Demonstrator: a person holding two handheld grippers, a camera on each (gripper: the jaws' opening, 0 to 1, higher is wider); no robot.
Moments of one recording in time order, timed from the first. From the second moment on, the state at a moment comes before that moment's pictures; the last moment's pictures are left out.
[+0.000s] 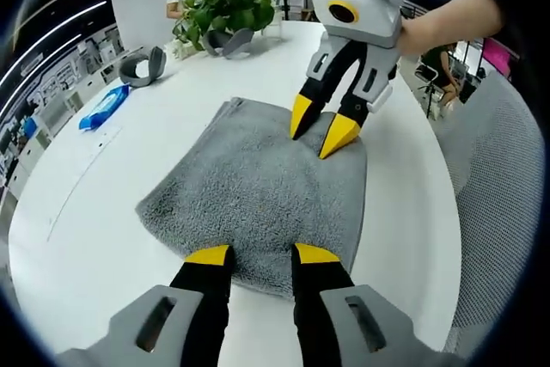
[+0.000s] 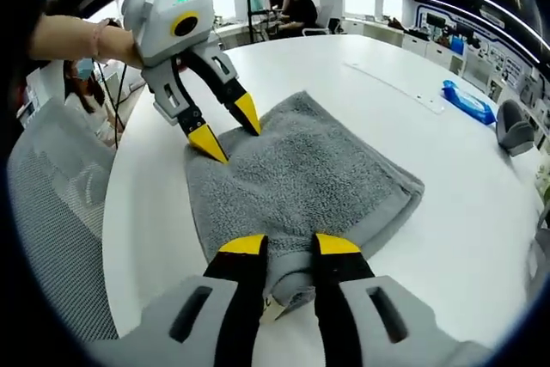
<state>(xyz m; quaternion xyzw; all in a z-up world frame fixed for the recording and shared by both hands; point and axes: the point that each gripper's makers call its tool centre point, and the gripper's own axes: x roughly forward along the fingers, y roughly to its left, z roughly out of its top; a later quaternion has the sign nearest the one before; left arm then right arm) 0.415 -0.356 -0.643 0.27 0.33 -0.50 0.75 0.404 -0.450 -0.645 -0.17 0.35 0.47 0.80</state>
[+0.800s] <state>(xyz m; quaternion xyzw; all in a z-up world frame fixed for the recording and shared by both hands) 0.411 -0.334 -0.524 0.03 0.23 -0.44 0.87 0.405 -0.472 -0.542 0.02 0.23 0.40 0.89</state>
